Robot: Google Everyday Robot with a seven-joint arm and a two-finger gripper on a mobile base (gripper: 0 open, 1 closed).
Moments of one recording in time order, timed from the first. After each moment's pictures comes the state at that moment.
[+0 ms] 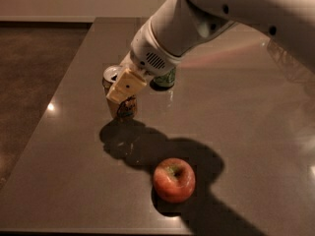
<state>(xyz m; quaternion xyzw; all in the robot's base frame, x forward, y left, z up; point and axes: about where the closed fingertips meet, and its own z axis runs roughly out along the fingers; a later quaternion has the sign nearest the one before) 0.495 0.073 0.950 -0.62 0.70 0.19 0.31</state>
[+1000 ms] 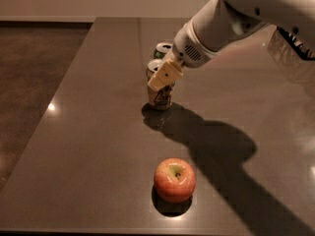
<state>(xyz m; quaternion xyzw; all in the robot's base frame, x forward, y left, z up) 0.560 -0.015 0.928 -0.53 0.78 0.15 0.30</state>
